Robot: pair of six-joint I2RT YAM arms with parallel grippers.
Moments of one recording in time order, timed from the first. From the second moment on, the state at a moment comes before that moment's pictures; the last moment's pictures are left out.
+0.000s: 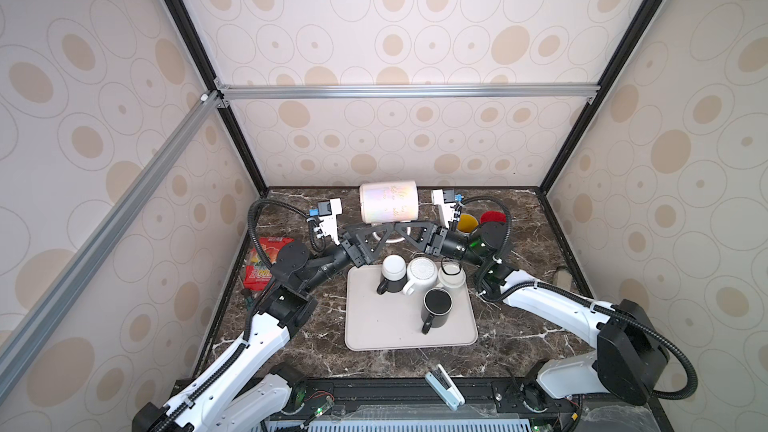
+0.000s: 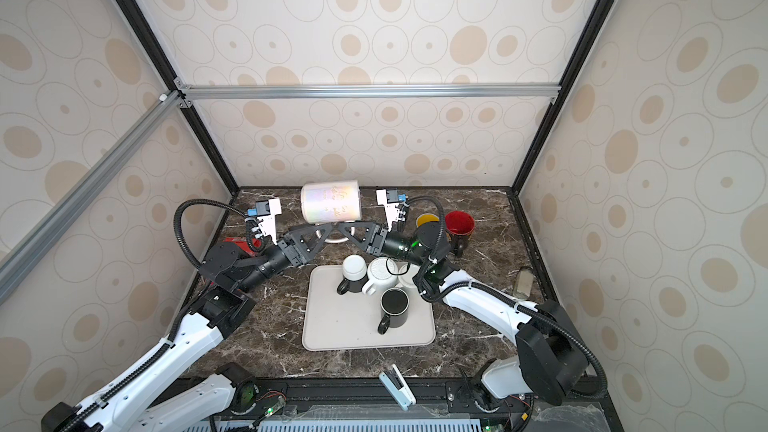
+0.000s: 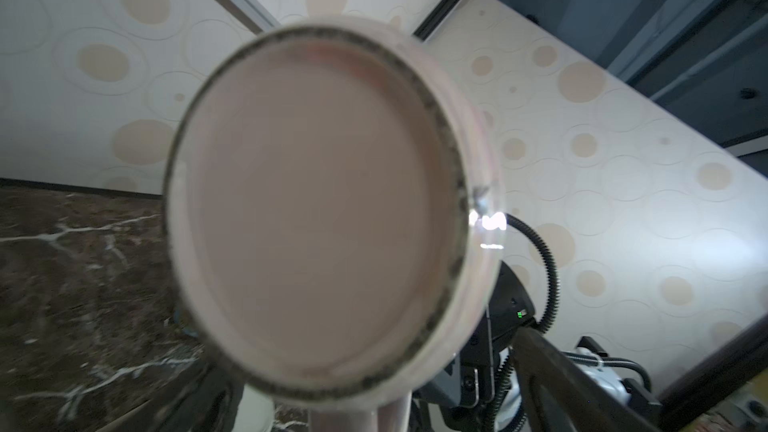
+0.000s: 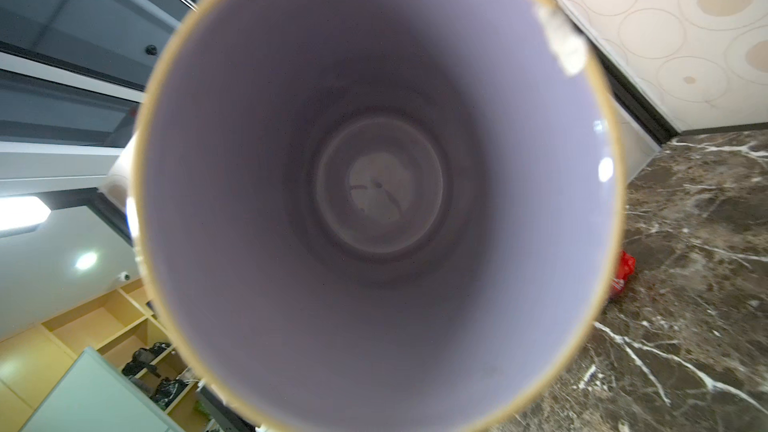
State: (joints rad) left arm -0.50 0.89 0.75 0.30 0.39 -0.83; right arm 0.69 1.39 0.90 0.80 -0.64 1.03
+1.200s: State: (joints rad) left arm -0.49 0.86 0.72 -0.11 -0.24 -0.50; right arm 0.64 1.79 1.70 -0.70 0.28 0.37
